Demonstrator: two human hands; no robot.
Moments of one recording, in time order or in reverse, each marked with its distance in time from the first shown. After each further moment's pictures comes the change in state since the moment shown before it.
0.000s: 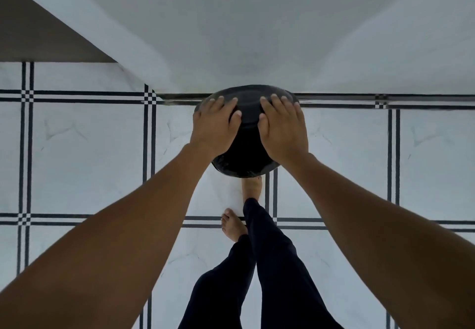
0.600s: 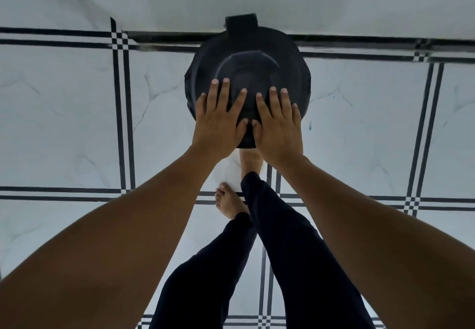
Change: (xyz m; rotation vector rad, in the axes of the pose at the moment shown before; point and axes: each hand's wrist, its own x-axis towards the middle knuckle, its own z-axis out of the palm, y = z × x) left_hand -0.010 -0.047 0.185 0.305 0.001 0.139; right_hand -0.061 0.039 0.173 -0.100 -0.193 0.008
